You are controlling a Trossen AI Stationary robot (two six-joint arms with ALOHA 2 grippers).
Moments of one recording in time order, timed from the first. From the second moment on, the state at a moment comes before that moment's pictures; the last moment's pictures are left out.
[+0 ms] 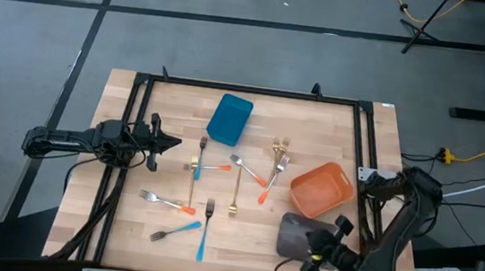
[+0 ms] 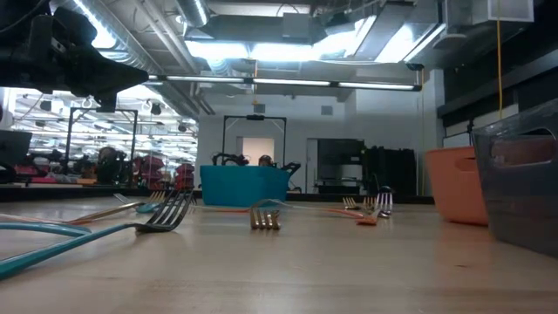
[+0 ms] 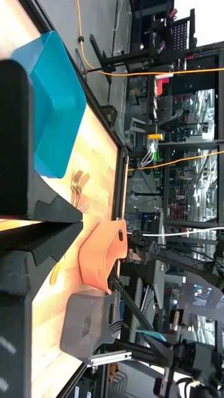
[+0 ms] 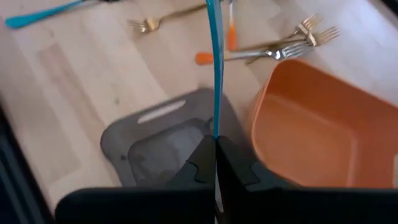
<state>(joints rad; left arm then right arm) 0.08 0.01 0.01 0.04 -0.11 -0.05 1.00 1.80 1.60 -1.48 0.62 1.58</state>
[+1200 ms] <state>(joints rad) 0.08 0.01 0.01 0.04 -0.11 -0.05 1.03 1.80 1.39 -1.29 0.53 1.51</state>
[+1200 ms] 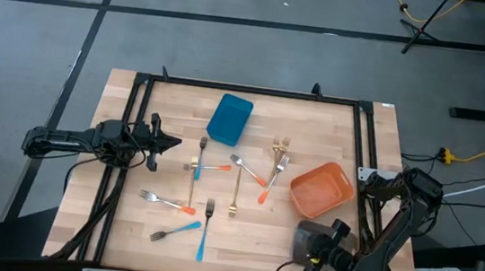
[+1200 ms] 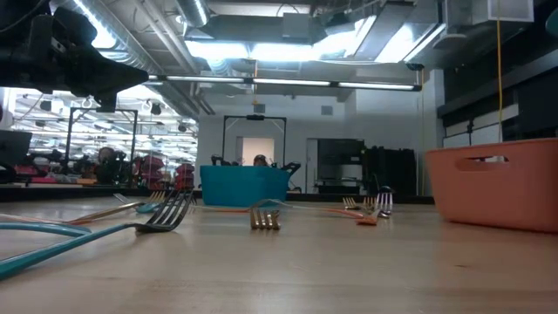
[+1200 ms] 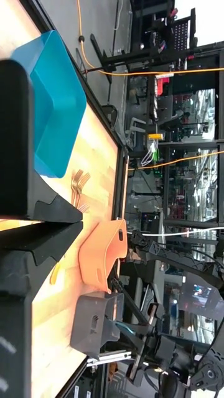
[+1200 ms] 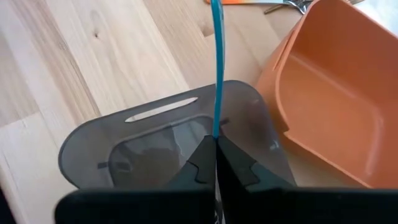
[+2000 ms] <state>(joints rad) 0.08 0.01 0.01 0.04 -0.11 -0.05 1.03 1.80 1.39 -1.33 0.51 1.51</state>
